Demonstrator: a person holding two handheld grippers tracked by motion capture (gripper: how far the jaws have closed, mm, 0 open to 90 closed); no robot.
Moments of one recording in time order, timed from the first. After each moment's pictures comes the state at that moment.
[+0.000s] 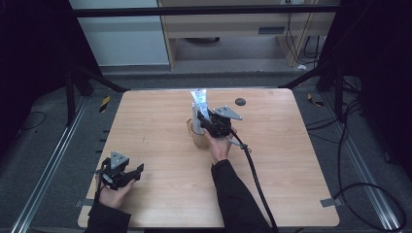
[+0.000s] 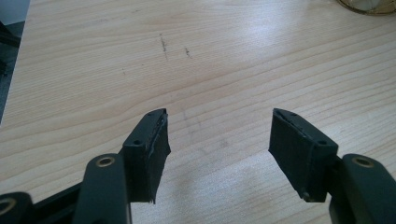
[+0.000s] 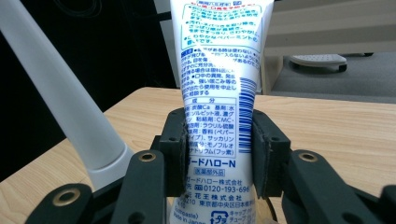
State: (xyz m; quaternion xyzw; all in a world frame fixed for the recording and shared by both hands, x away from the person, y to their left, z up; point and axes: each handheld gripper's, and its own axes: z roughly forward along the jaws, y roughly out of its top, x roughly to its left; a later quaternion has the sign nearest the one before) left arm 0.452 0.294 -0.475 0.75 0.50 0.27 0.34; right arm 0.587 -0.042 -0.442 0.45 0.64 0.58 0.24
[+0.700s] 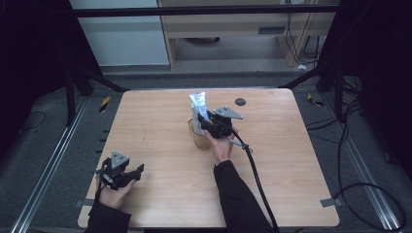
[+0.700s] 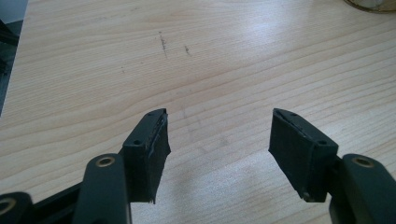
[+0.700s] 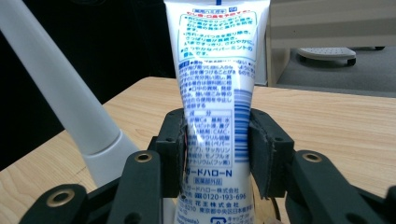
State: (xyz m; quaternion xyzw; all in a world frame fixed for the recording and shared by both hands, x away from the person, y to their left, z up) left arm 0.452 0.292 -0.476 0.75 0.50 0.27 0.33; right arm 0.587 -0.046 -0.442 0.44 0.66 0.57 0.22
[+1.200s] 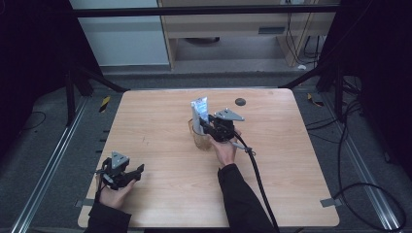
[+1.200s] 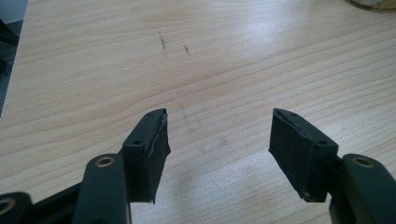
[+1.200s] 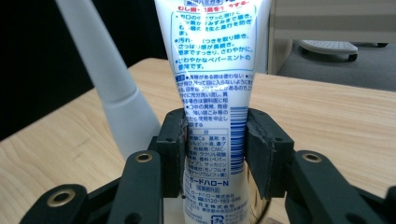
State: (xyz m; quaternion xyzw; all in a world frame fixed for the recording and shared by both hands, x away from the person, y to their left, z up) left arm 0.452 0.292 -0.476 0.75 0.50 0.27 0.33; right arm 0.575 -0.054 -0.441 0.42 0.69 0.54 0.22
